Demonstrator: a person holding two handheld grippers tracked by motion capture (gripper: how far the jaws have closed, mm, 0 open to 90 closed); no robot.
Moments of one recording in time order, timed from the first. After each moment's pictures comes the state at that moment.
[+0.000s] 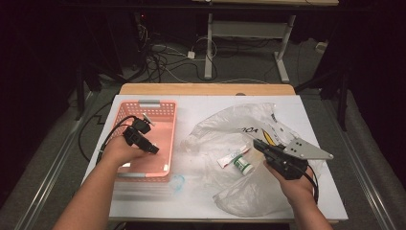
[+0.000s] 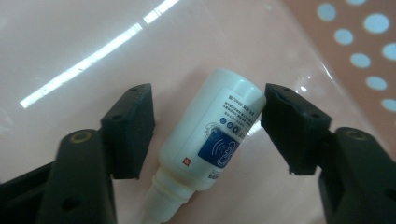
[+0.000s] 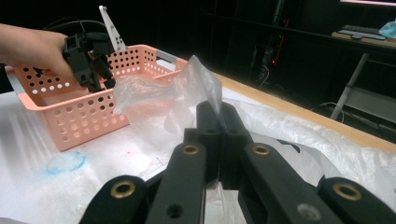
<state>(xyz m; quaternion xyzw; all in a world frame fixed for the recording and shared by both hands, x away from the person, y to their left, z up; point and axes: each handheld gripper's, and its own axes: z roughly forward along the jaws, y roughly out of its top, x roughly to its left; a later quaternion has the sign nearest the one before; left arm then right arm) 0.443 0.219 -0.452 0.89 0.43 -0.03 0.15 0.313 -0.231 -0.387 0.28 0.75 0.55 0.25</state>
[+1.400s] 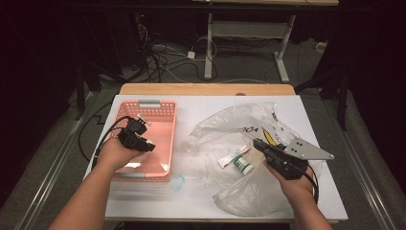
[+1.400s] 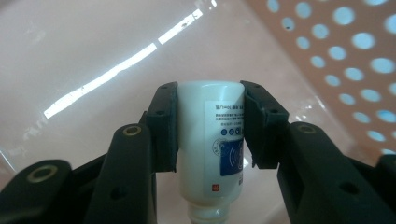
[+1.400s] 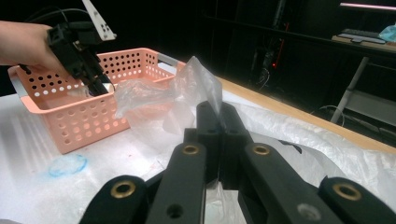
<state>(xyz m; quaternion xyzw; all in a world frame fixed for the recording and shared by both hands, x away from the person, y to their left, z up) 0.413 0.221 -0.423 0.88 0.44 0.03 0.19 0.312 -0.231 -0.385 0.28 0.74 0.55 0.25</state>
